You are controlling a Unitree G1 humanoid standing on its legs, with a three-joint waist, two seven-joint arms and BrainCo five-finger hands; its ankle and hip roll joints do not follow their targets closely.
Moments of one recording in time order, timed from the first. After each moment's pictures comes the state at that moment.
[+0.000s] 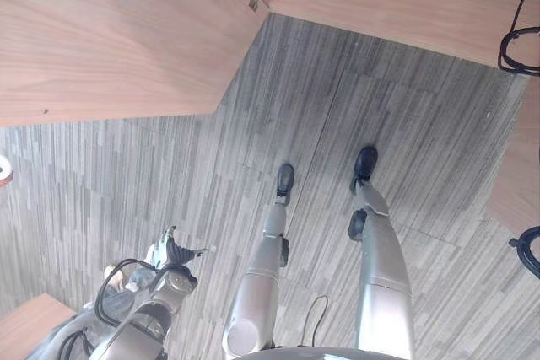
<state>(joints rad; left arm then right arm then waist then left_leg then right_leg) -0.28 0.30 -0.43 1.16 -0.02 -0.07 0.35 -1.77 -0.69 0.32 1.46 1.08 -0.06 -0.60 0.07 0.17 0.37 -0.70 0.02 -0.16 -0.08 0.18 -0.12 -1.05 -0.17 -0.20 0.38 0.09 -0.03</state>
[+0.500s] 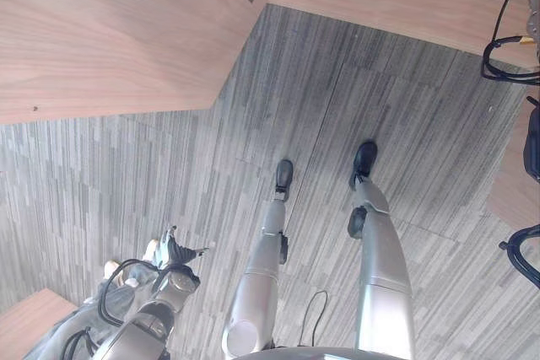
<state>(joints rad) -0.28 0.28 -0.43 1.16 -0.02 -0.07 0.37 -1.75 -0.67 0.31 1.46 1.04 -0.06 -0.60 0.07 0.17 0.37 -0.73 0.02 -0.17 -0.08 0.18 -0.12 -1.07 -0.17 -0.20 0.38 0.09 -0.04</state>
